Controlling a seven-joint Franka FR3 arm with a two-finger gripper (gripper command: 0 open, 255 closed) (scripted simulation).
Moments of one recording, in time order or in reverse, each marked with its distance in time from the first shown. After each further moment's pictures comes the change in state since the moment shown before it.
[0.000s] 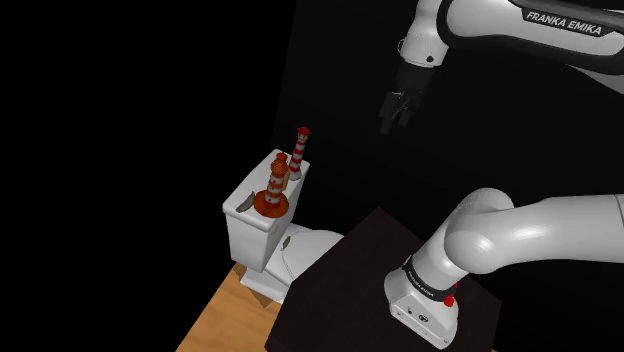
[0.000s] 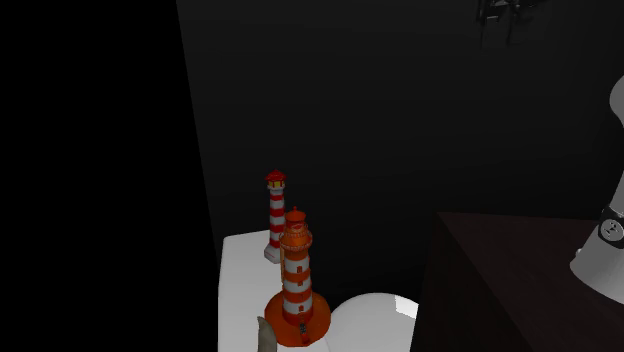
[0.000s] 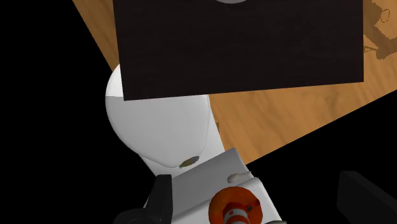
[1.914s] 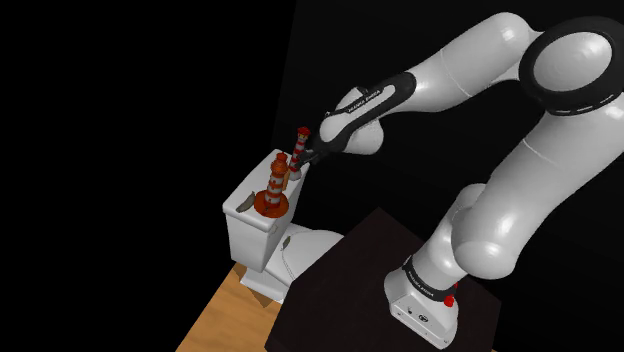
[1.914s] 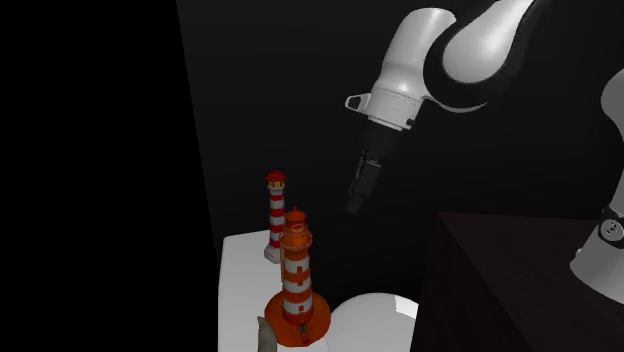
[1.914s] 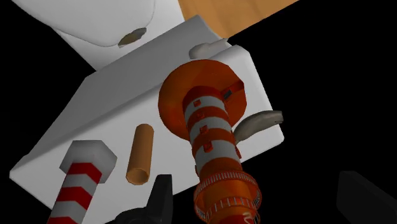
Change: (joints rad) arm 0.227 0.781 -0.191 -0.222 0.502 1.409 -0.378
